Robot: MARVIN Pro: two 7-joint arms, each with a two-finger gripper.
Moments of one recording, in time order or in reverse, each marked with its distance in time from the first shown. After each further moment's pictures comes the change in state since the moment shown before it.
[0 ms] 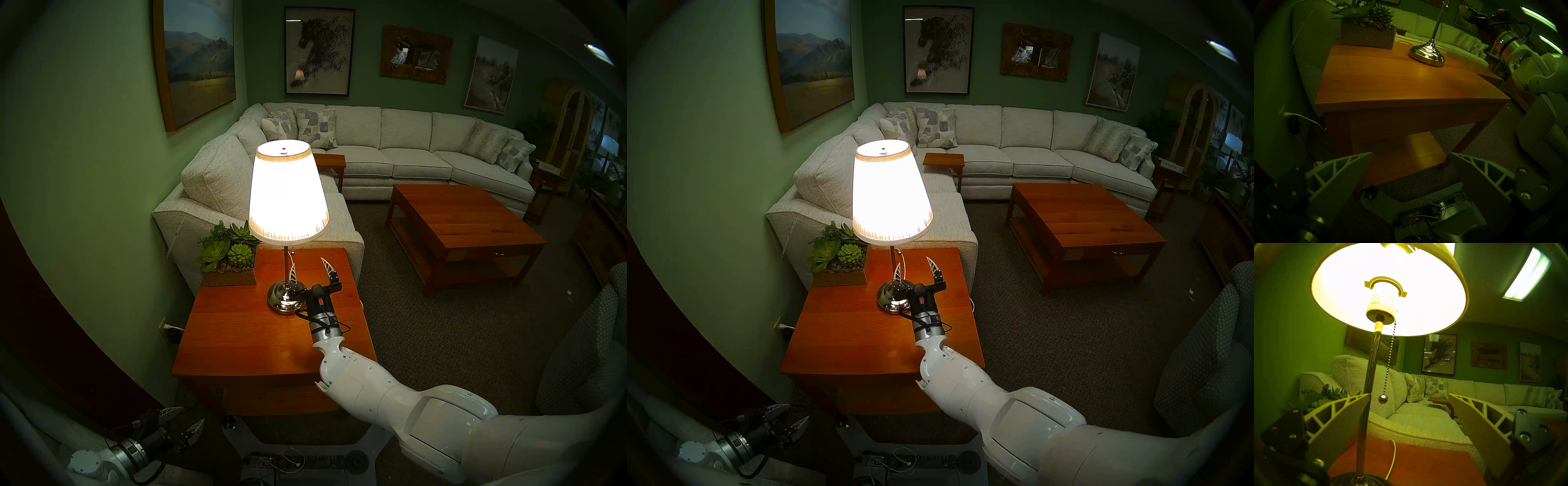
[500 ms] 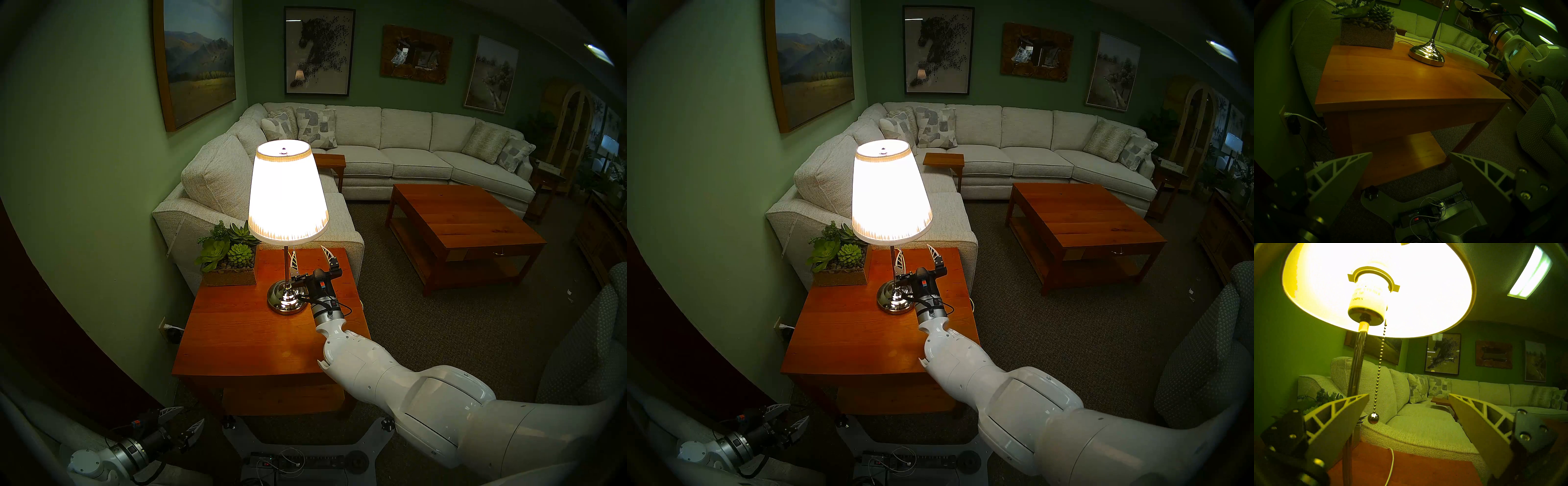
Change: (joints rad) left arm -0.001 0.000 0.000 0.000 0.000 0.000 0.000; right arm 0.085 -0.014 0.045 0.055 0.099 0.000 0.157
